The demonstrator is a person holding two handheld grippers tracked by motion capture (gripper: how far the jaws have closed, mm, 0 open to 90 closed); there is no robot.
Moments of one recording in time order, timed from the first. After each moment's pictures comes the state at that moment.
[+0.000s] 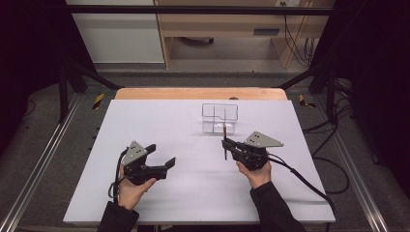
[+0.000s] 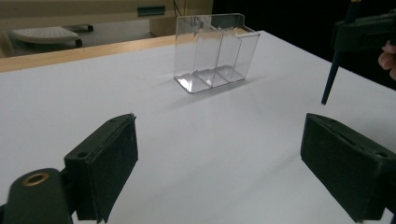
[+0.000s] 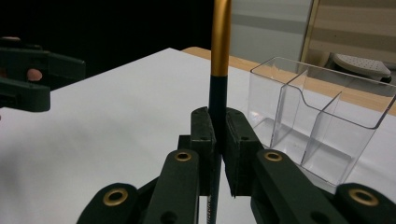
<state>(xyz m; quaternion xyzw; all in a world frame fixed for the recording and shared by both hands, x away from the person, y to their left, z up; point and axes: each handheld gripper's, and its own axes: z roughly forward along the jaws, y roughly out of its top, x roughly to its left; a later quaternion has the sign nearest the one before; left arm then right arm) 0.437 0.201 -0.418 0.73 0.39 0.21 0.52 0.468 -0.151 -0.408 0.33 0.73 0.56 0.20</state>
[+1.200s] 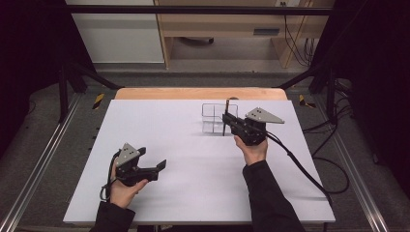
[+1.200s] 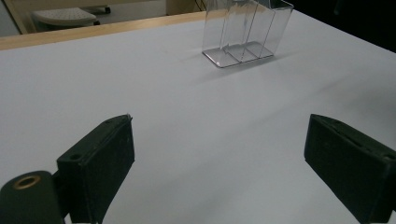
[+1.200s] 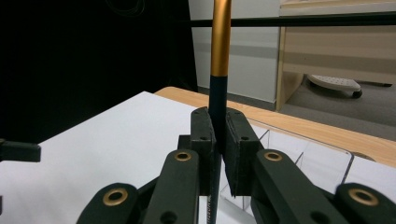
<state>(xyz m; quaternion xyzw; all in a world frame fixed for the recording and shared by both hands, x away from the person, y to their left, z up) 0.440 0.223 -0.429 0.74 0.41 0.21 0.49 0.516 -0.146 -0.370 0.37 0.68 0.59 0.23</state>
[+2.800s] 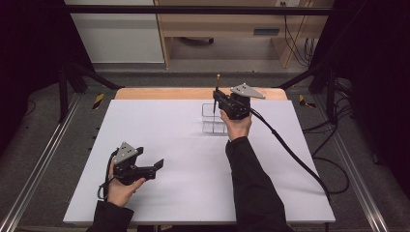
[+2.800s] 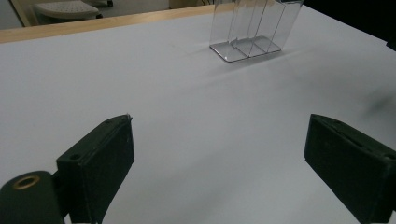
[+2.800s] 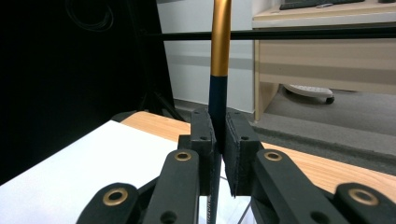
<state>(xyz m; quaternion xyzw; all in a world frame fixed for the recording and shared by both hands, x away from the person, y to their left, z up) 0.443 0.229 -0.429 0.74 0.42 0.21 0.48 0.585 -0.109 -0.353 0.40 0.65 0.59 0.26</state>
